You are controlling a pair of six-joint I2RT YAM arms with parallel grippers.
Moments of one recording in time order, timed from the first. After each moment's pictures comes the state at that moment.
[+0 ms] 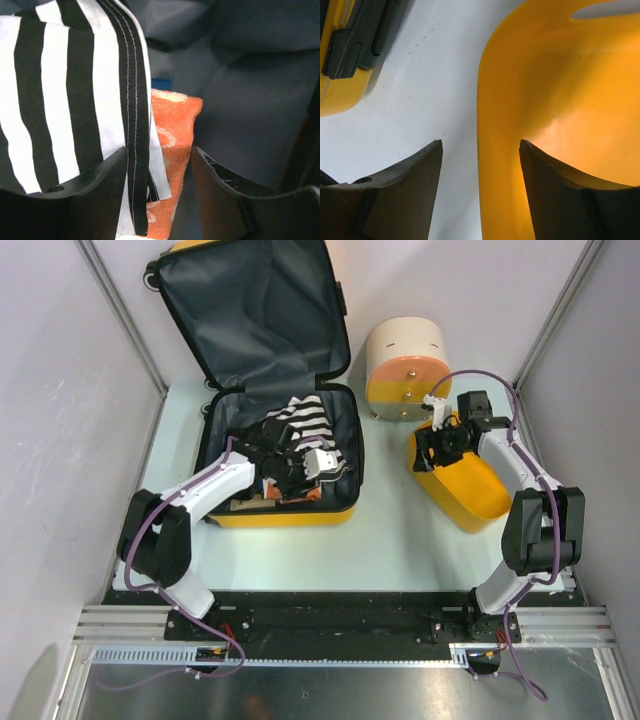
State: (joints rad) left arm -0.49 1.62 1.19 -0.58 0.39 0.82; right arm 0.07 1.66 1.32 -0.69 -0.45 -0.28
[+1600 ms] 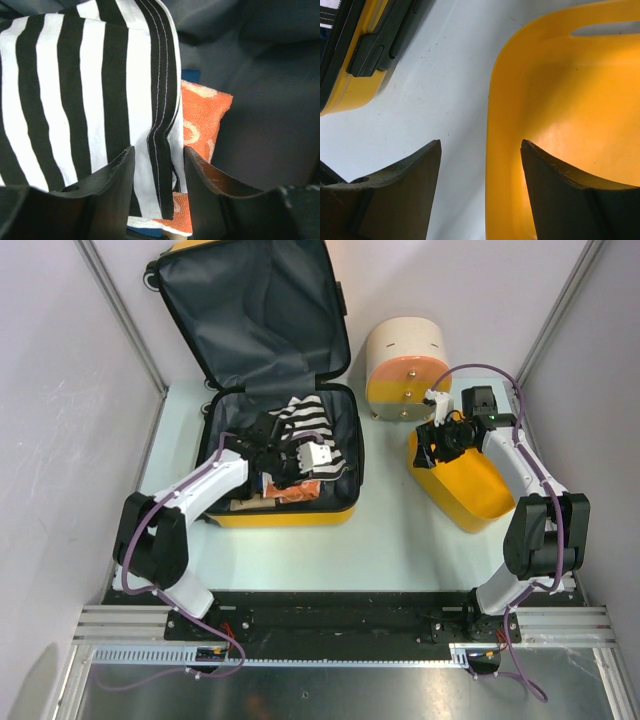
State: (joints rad) left arm -0.45 1.60 1.19 -0.55 0.37 0.88; right arm 0.06 1.63 1.35 -0.71 -0.49 -0.31
